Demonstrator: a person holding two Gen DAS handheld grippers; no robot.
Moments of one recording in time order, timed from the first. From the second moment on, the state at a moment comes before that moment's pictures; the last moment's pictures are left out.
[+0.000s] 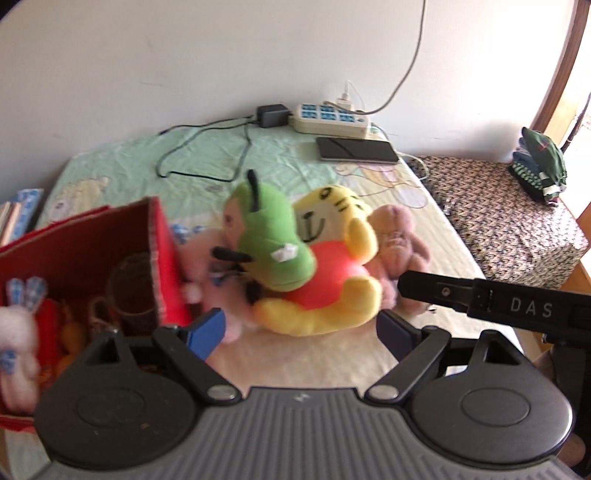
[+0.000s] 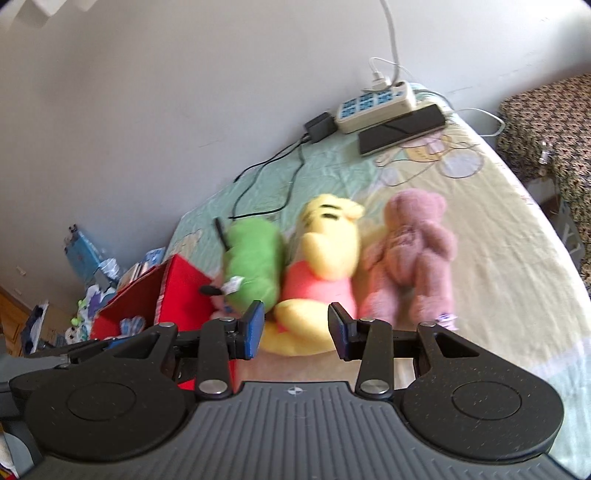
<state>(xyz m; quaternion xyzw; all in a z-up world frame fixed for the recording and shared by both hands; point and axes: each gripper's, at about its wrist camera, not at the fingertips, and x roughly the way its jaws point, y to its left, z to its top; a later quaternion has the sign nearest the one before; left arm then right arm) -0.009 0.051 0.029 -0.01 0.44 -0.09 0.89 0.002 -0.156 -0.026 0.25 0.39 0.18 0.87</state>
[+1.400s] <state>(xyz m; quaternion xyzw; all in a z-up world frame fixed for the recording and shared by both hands) 0.105 0.064 -0.045 -0.04 0.48 -0.07 0.87 0.155 -0.087 -0.061 0.22 0.50 0.33 0.77</state>
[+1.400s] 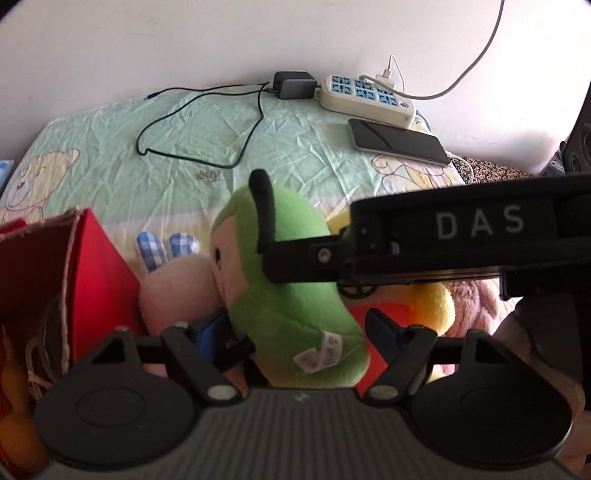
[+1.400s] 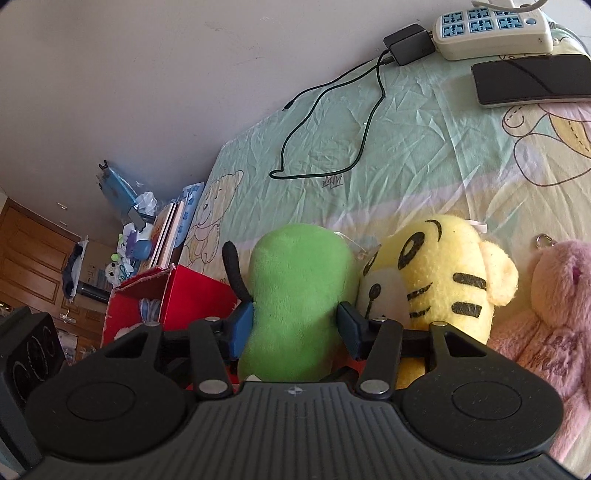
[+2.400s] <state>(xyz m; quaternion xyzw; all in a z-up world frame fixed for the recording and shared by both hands) -0.025 0.062 0.040 -0.02 0.38 -0.12 0.92 0.012 -0.099 0.017 0.24 0.37 0.33 0.84</state>
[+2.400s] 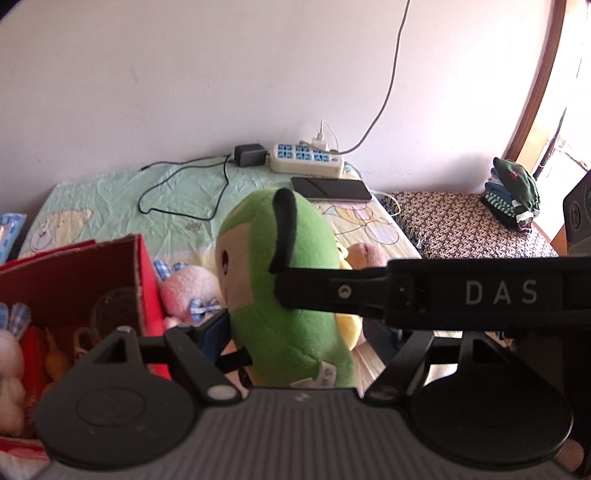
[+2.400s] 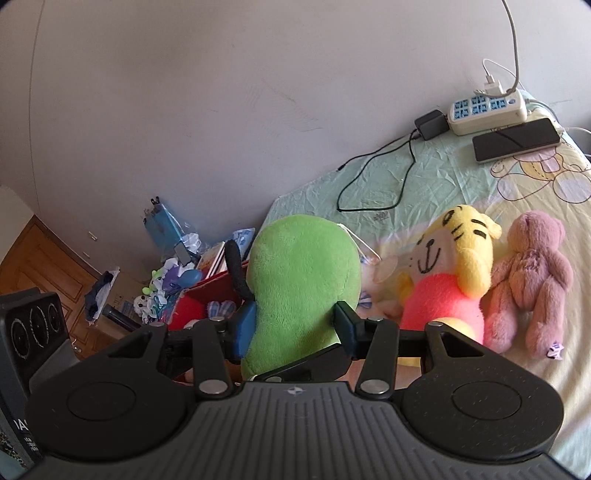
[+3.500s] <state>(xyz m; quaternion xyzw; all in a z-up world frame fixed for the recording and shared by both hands) -0.050 0.267 0.016 -0.03 0.39 -0.05 0.92 0.005 0.114 -0.017 0.18 0.37 0.37 0.83</state>
